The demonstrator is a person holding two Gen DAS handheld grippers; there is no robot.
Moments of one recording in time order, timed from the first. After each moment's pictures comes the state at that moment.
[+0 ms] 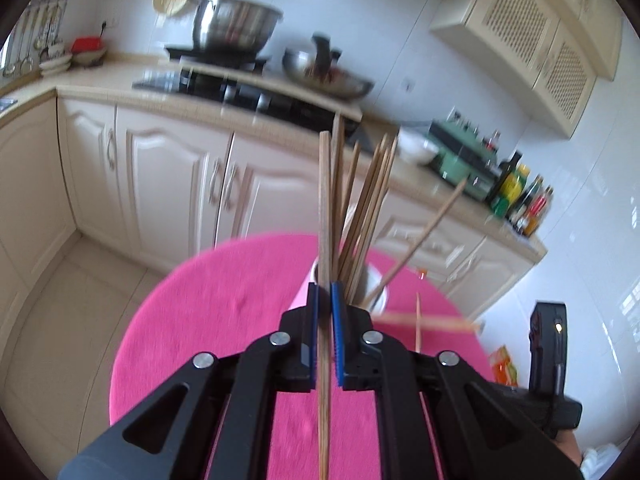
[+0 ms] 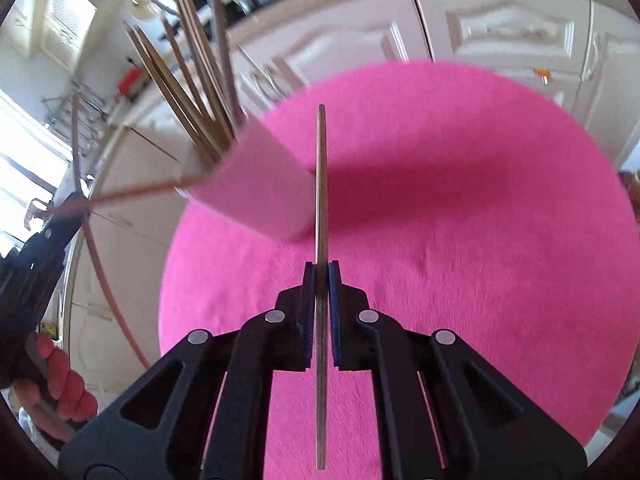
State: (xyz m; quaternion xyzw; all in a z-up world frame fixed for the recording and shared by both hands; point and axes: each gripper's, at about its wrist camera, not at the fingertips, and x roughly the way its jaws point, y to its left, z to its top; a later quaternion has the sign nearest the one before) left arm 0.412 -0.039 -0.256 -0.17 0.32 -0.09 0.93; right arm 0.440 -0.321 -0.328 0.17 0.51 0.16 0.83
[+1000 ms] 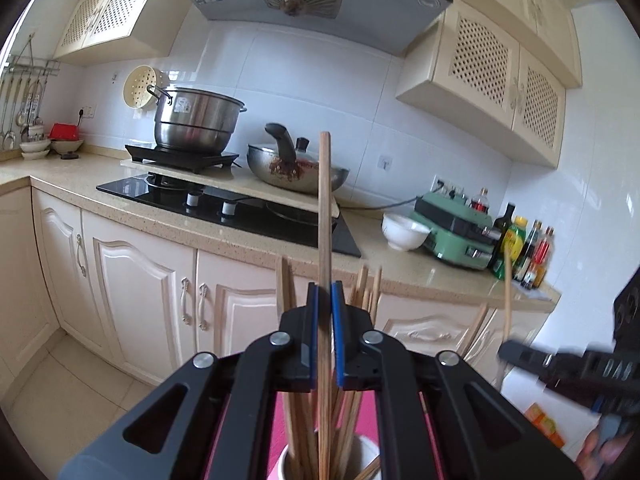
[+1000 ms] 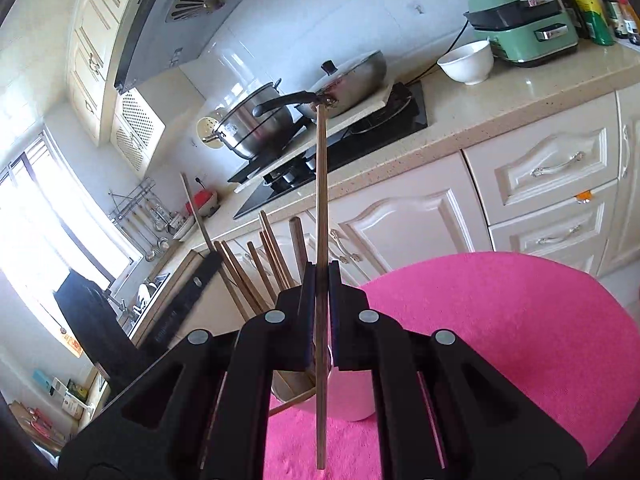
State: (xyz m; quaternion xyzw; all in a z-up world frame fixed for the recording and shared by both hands) left arm 0.502 -0.080 -0.245 -0.12 0.16 -0.08 0.98; right arm 0.497 -0.322 -0.243 0.26 0.28 0.21 0.90
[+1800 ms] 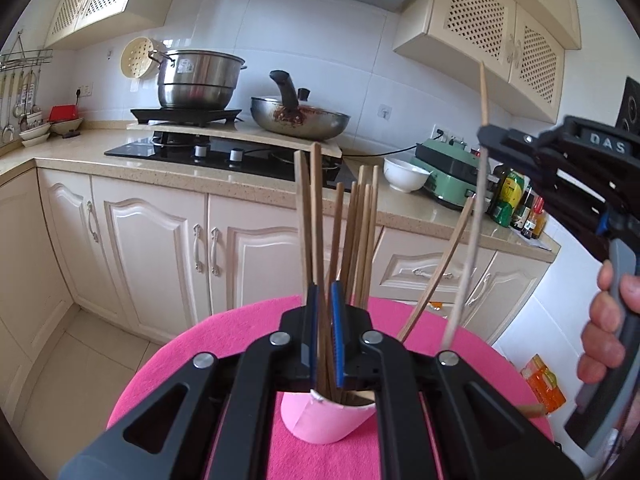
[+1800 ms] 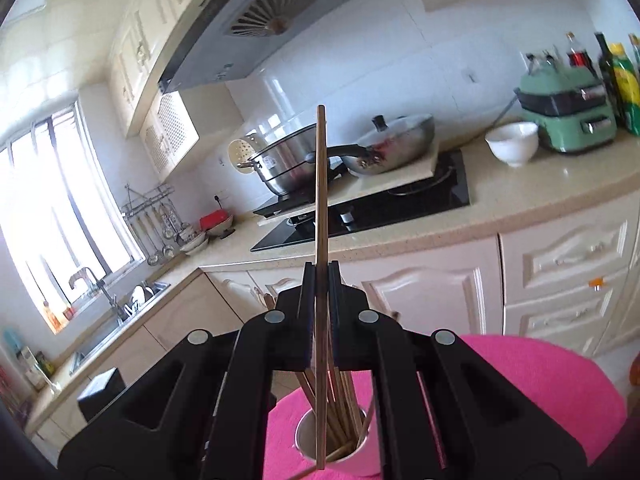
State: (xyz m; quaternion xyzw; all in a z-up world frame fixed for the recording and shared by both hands) left arm 0.457 -0.072 -0.272 -0.10 0.24 -0.09 0.96; right arm 0.502 -0.276 -0.187 0.19 0.18 0.24 0.94
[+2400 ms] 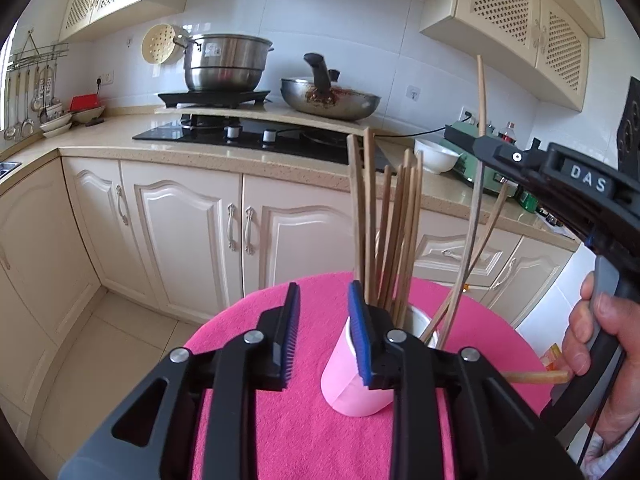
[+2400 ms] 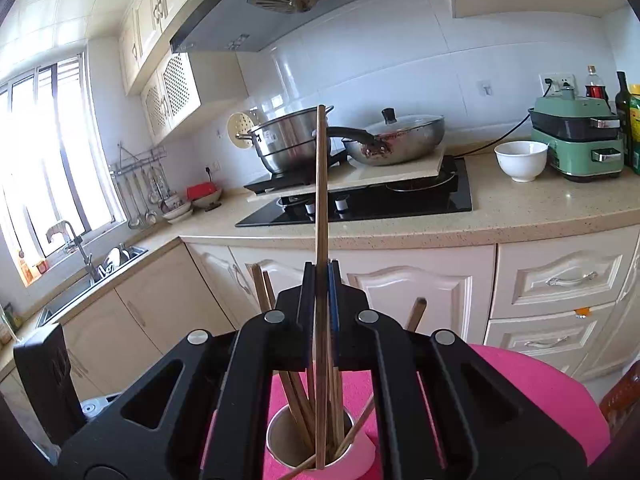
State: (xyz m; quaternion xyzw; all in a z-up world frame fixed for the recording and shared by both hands) left arm 0.453 -0.049 -0.271 -0.08 0.29 -0.05 0.95; right arm 0.508 -0.245 -0.209 0.11 0.18 0.23 0.95
